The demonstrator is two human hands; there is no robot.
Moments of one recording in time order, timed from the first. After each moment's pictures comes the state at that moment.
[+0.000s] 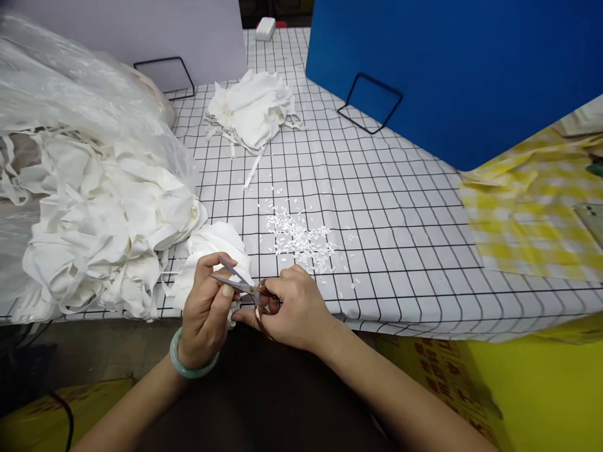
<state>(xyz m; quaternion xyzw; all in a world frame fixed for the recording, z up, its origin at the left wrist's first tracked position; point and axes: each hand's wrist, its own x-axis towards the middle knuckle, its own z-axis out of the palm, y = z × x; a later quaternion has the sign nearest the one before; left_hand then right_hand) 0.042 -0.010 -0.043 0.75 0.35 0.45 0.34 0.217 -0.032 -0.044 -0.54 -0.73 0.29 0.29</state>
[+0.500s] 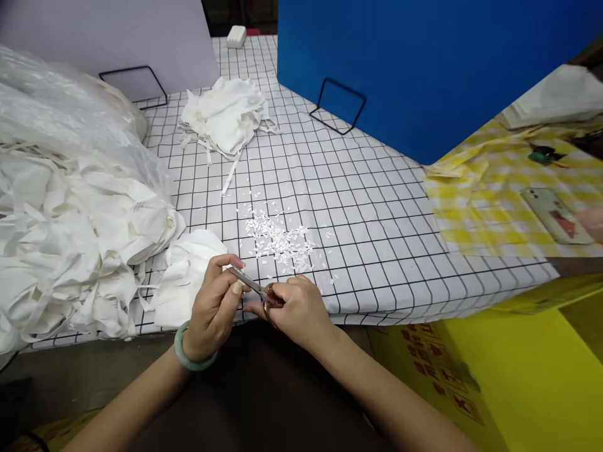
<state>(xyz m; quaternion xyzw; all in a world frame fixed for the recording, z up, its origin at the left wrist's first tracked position) 0.071 0.002 -0.052 0.78 0.32 0.40 0.35 0.244 -0.049 -0.064 -0.64 -0.66 0.26 0.29</state>
